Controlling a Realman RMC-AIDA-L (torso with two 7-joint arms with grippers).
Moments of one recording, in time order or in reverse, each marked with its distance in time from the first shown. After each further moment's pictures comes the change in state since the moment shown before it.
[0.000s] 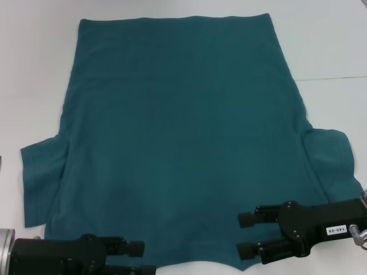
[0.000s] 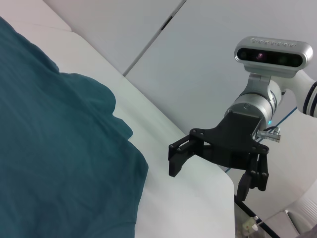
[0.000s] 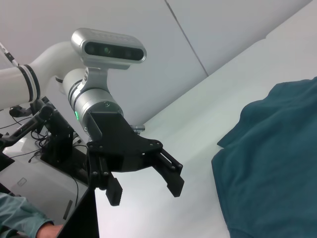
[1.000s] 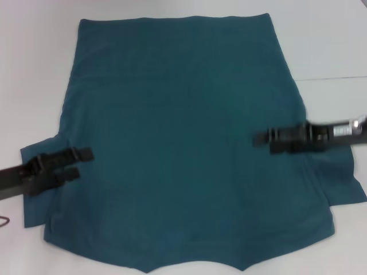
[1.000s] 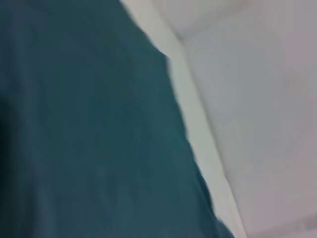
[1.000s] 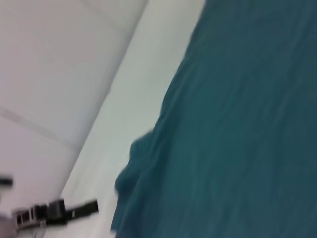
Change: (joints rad) left arm -0.040 0.039 -0.264 -0.030 -0.016 -0.311 -0.548; right arm 0.136 -0.128 0.020 0.001 0.004 0.253 0.724
